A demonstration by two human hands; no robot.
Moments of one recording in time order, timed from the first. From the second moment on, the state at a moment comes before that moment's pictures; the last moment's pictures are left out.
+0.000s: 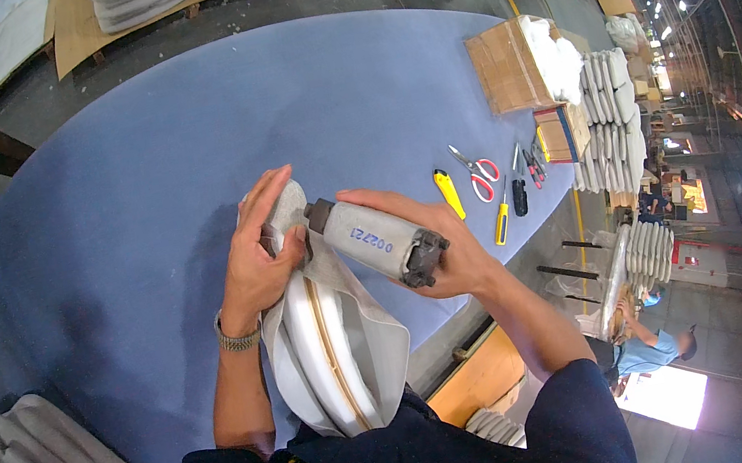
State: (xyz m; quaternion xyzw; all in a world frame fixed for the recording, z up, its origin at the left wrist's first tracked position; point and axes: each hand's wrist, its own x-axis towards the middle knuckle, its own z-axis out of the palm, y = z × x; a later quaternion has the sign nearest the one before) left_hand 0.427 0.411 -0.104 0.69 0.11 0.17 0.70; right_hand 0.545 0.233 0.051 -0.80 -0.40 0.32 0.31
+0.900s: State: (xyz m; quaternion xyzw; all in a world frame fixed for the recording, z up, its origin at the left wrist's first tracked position) left_hand 0.433 0.444 -0.138 0.62 0.04 0.23 0.75; right_hand 0.593 0.313 0.060 -0.76 -0.39 0.50 0.14
